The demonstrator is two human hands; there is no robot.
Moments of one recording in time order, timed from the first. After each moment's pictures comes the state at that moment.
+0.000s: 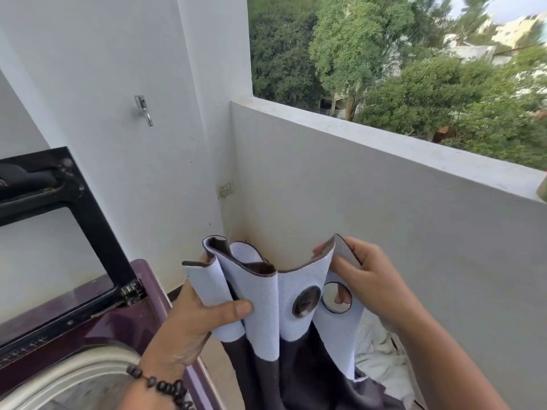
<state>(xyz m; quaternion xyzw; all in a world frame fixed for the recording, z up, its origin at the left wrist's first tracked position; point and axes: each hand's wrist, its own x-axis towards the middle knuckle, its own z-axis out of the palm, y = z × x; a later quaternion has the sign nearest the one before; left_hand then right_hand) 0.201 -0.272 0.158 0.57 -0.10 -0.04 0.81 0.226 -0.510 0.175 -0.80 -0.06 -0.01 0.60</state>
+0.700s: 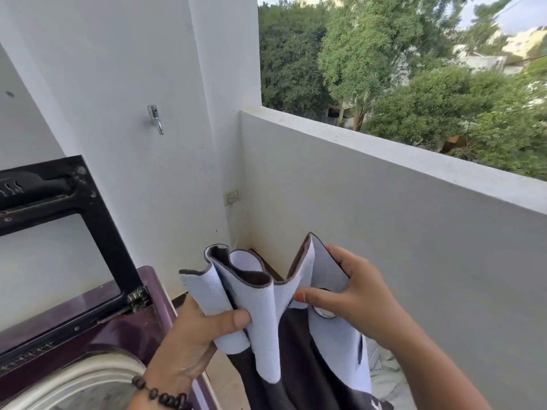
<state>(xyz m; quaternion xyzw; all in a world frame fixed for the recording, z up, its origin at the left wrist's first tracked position) 0.204 -0.270 0.157 0.53 -0.06 -0.04 0.85 0.226 -0.492 0.182 -0.81 -0.14 -0.01 0.57</state>
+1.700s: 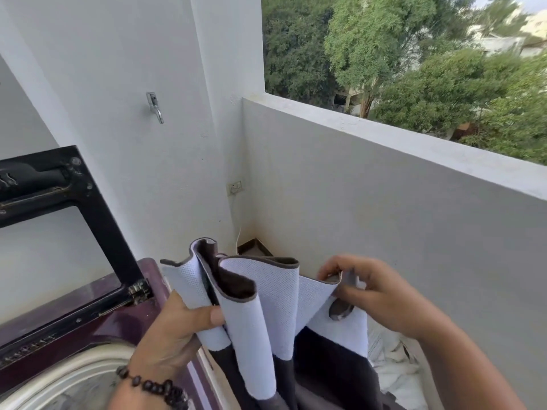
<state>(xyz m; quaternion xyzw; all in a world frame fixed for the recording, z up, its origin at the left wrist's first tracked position) 0.217 -0.258 0.152 0.54 -0.11 -0.01 0.83 0.249 -0.522 0.165 -0.84 -0.19 0.10 0.50</state>
